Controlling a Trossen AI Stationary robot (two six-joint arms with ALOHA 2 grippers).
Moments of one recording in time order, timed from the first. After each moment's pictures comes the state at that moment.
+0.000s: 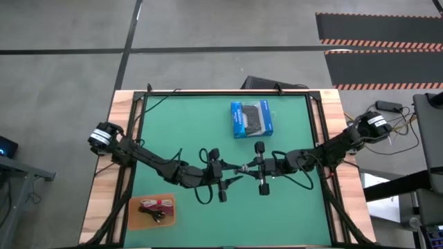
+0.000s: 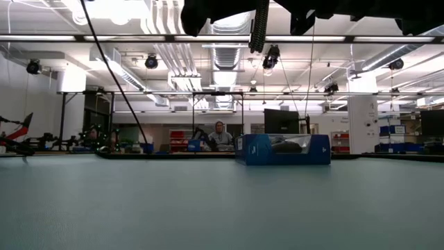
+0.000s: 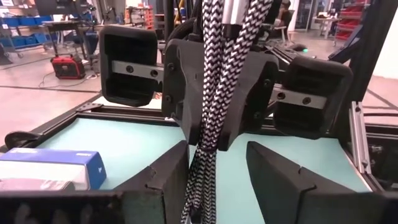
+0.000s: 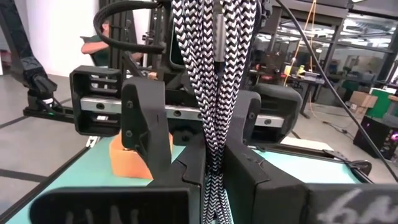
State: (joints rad) left arm -0.39 1.72 1.01 0.64 -0.57 -0.07; right arm 0.33 1.45 0.57 0.96 0.23 -0.18
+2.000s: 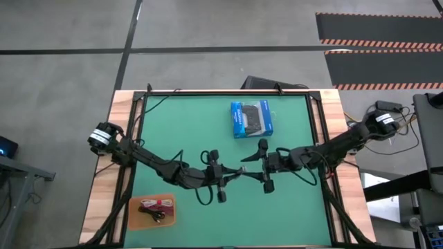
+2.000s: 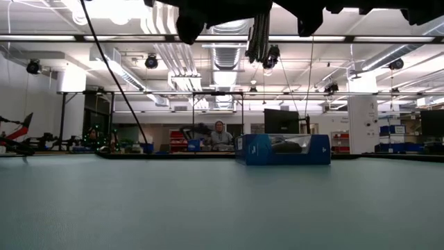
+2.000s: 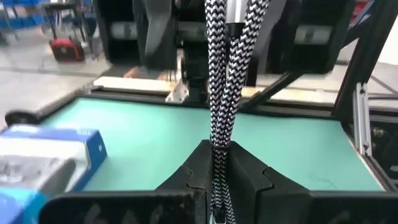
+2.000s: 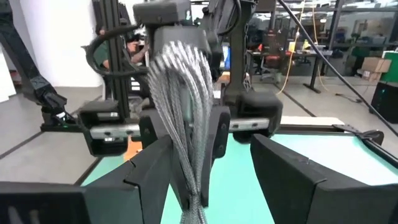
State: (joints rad) left arm -0.39 1.71 1.01 0.56 -0.58 -0.13; right arm 0.33 1.33 0.57 0.80 0.24 -0.01
